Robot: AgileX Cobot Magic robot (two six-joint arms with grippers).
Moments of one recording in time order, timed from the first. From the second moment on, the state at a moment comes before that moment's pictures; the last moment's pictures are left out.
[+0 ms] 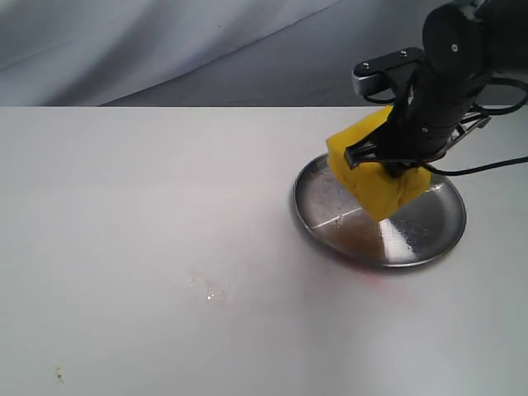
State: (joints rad) left arm -0.07 0.00 0.00 0.05 0.03 0.17; right arm 0.49 1.84 -1.38 -0.19 0.88 0.14
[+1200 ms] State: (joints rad) left arm -0.07 0.00 0.00 0.05 0.03 0.17; right arm 0.39 1.52 -1.04 -0.09 0.47 0.21
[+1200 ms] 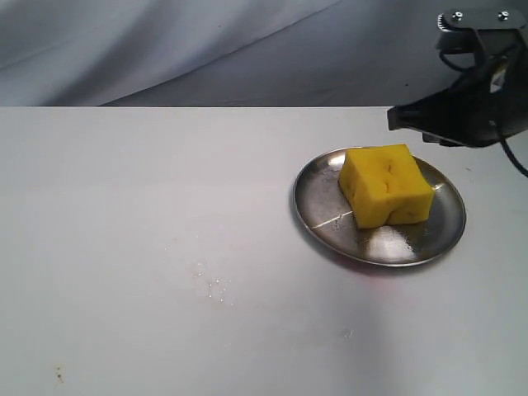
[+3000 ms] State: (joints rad) left arm -0.07 0.00 0.00 0.05 0.03 0.17; right arm 0.16 0.01 0.00 0.01 0.08 0.05
